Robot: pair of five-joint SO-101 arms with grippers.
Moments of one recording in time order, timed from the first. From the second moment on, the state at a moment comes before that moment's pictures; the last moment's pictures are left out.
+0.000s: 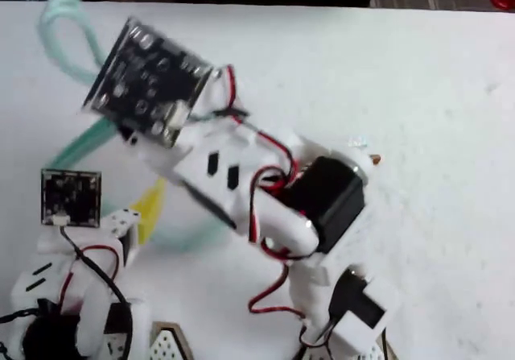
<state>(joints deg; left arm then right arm) -10.7 -90.1 53.1 78.3 -7.2 -51.5 4.4 -71.5 90.1 25.5</state>
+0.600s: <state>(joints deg) -10.8 -89.1 62.2 50.3 -4.3 -44.7 -2.9 -69.6 85.4 17.0</state>
